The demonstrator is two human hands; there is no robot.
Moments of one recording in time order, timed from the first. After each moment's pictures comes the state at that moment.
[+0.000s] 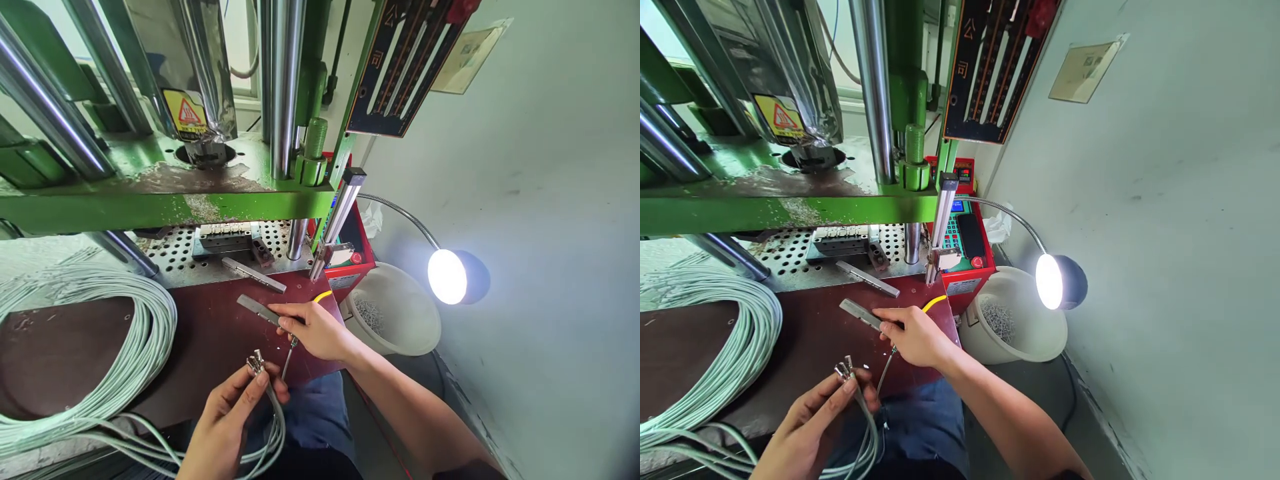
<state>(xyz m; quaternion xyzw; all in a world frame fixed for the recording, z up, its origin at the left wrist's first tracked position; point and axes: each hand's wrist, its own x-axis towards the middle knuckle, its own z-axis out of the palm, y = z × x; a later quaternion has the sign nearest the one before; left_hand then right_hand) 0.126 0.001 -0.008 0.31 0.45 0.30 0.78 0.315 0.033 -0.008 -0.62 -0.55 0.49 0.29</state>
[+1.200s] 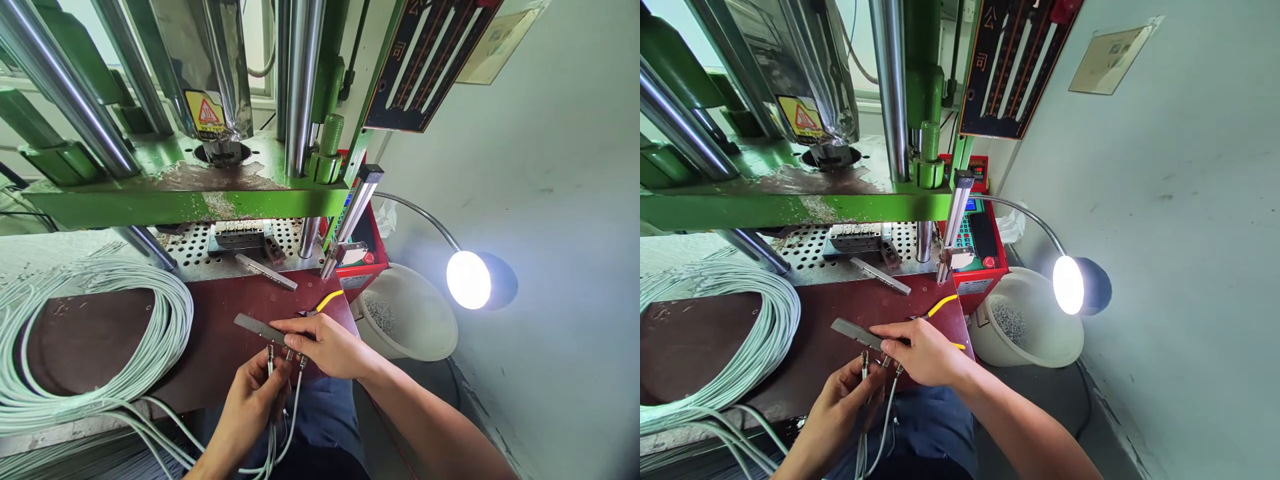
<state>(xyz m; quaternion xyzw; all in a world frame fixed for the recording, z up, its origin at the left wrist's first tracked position) 0.138 0.013 -0.039 0.42 0.41 0.26 0.77 0.308 0.017 0.002 -0.54 -0.59 0.52 0.28</state>
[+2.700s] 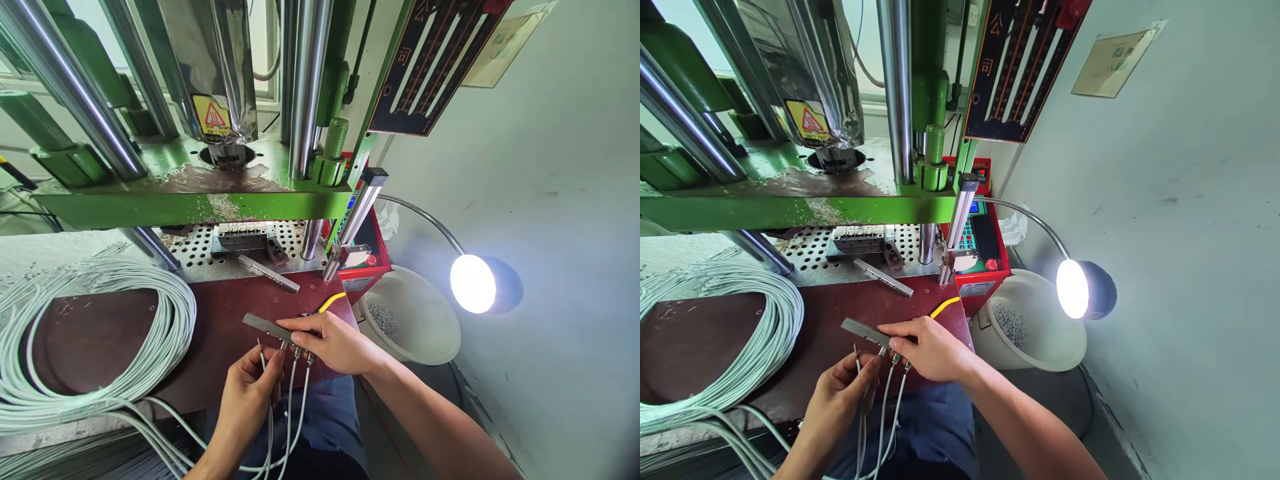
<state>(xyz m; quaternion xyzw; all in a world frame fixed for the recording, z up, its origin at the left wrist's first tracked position) 0.139 0.020 -0.028 0.44 0.52 0.30 0.67 0.317 0.022 0.001 -0.56 -0.63 0.49 0.24</state>
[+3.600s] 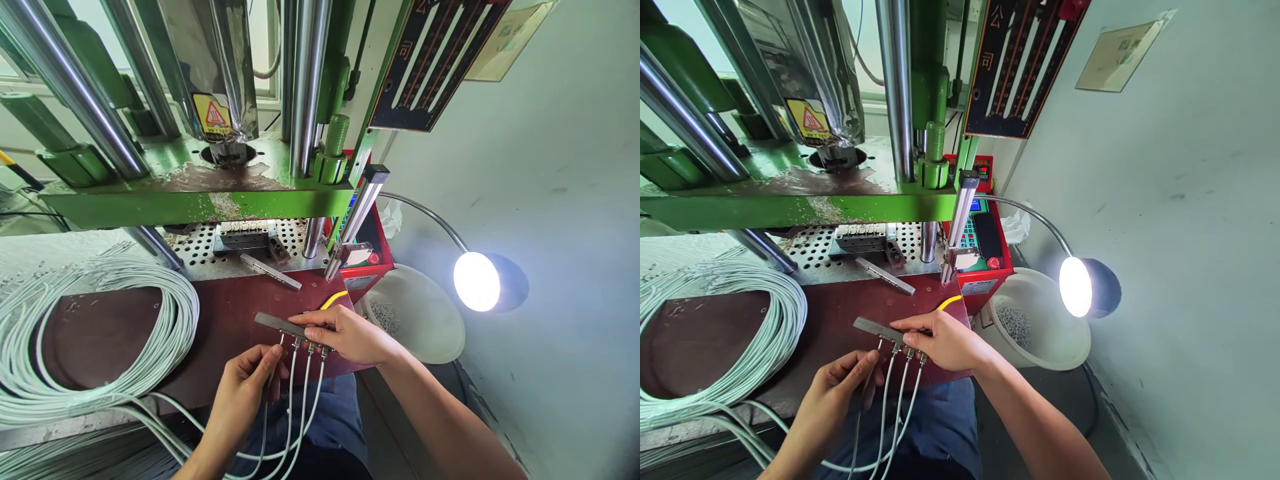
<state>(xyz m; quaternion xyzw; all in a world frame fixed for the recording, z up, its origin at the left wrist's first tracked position) 0.130 0.025 -0.020 0.47 0.49 0.28 0.68 0.334 0.019 0.014 -0.56 -0.60 0.52 0.25</state>
